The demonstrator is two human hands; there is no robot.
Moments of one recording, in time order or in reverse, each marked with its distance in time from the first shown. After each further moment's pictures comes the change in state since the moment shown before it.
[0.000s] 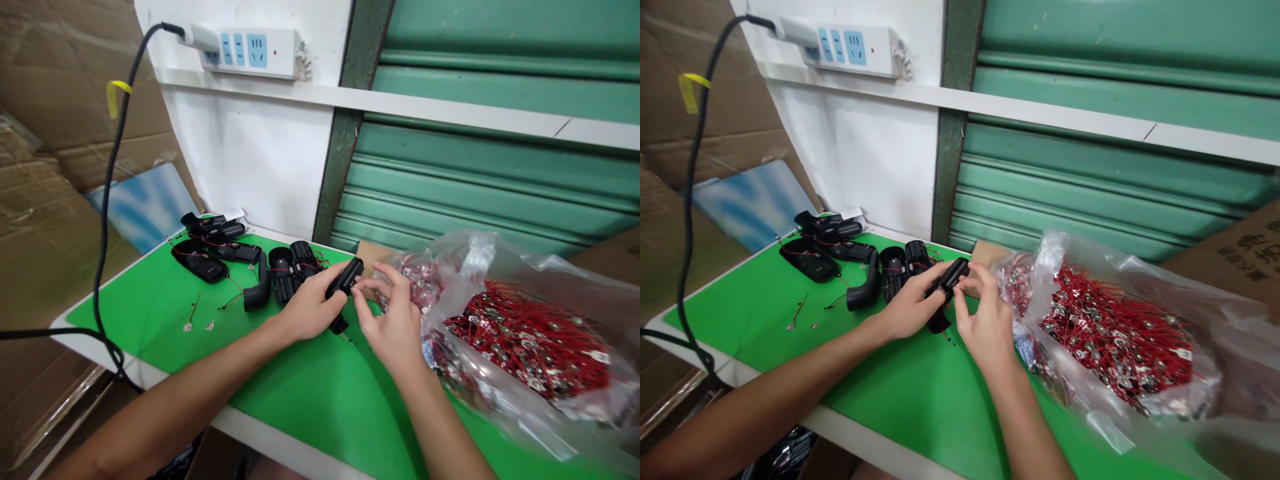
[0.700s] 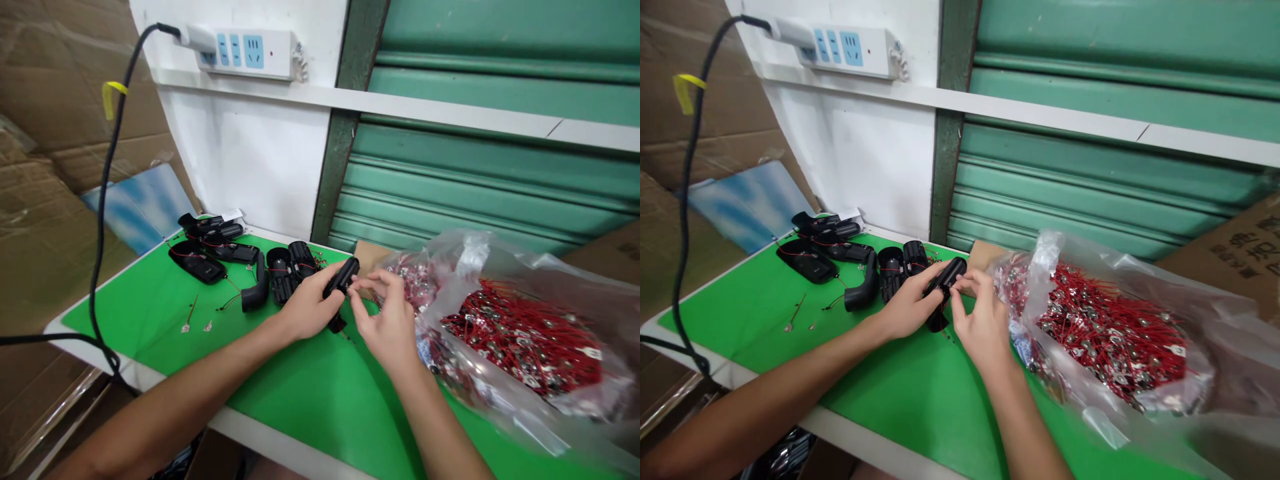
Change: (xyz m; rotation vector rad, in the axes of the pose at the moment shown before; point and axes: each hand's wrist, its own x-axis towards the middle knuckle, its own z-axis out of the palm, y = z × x) left_hand 0.000 -0.002 0.001 0.020 0.008 -0.014; right_hand 0.000 0.003 0.003 0.032 0.018 -0.069
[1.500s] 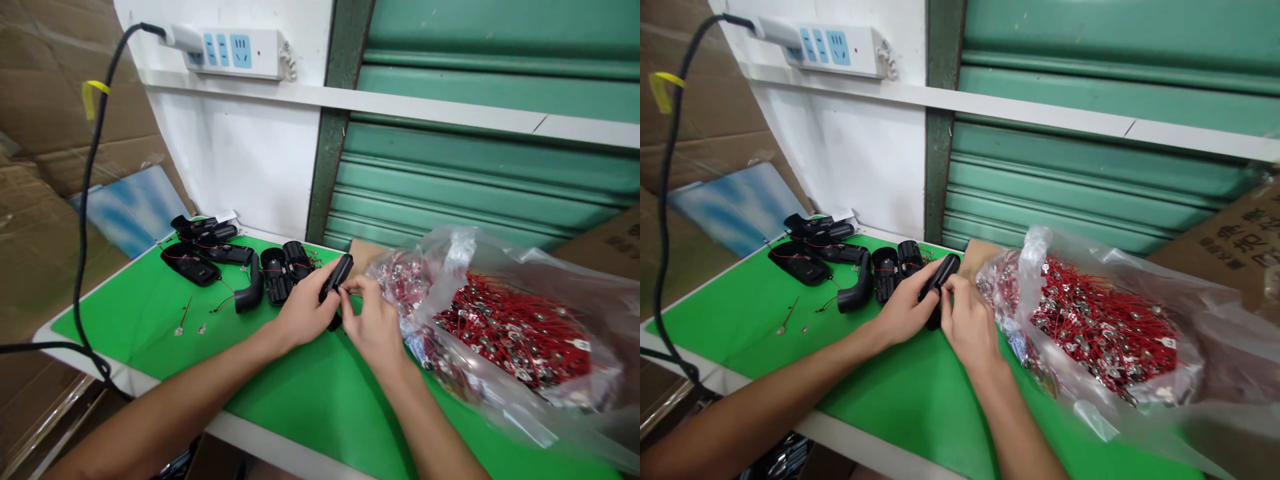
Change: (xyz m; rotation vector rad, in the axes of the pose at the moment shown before) left_hand -0.005 -0.007 0.010 0.150 0.085 0.072; right_hand -0.004 -0.001 0.006 -0.242 -0.011 -0.174
